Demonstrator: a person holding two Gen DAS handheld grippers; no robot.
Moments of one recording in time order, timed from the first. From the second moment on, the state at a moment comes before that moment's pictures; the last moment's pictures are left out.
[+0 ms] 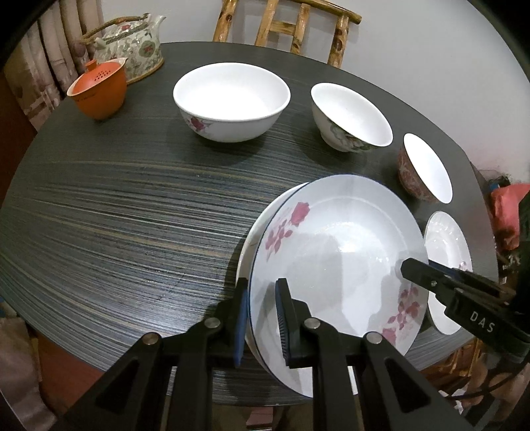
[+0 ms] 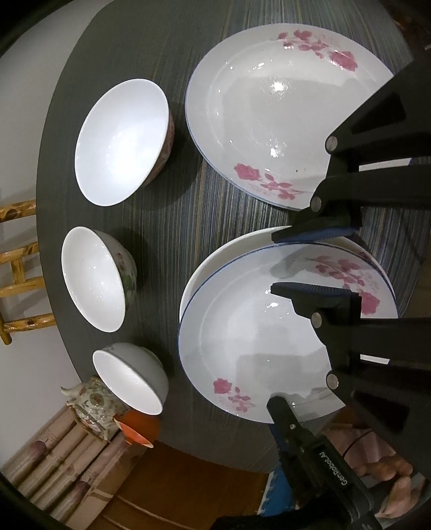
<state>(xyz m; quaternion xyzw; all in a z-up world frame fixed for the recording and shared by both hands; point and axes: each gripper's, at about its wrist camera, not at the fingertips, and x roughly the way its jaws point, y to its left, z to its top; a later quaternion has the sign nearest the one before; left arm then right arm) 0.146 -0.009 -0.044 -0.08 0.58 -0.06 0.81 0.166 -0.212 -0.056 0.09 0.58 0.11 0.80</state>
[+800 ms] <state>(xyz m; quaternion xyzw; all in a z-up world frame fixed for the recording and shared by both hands) 0.147 -0.011 -0.032 -0.04 0.56 -0.05 0.82 0.161 -0.202 -0.050 0.05 0.57 0.11 0.81</state>
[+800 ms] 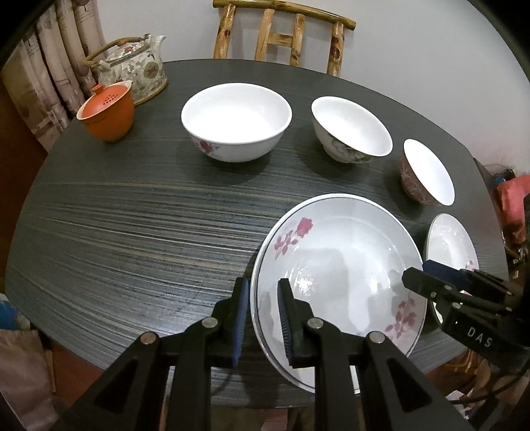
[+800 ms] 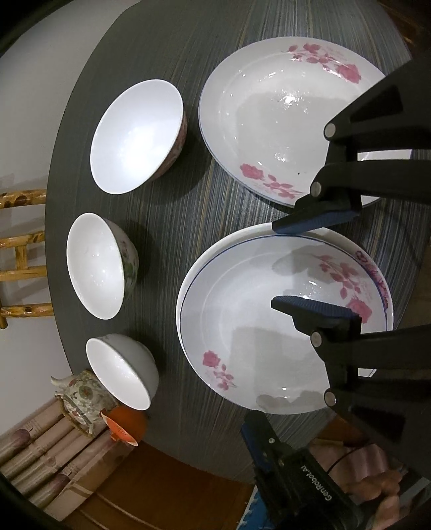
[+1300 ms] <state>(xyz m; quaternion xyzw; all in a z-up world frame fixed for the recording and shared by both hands) 0.142 -0.016 -0.011 -0.08 0.54 -0.10 0.83 0.146 -0.241 -0.031 0.09 0.55 0.10 0.83</state>
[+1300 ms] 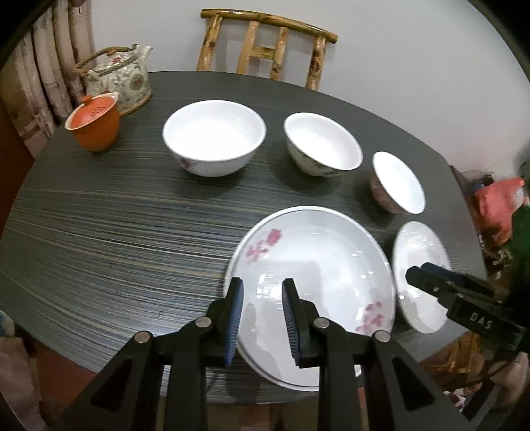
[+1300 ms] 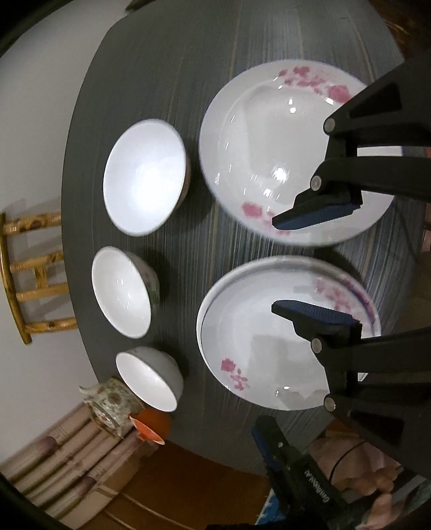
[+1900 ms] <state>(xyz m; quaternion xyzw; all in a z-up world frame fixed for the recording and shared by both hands) 0.164 -0.104 -0.005 -0.09 0.58 -0.18 0.79 0.114 -0.354 -0.033 0.15 0.55 0.02 0.82</state>
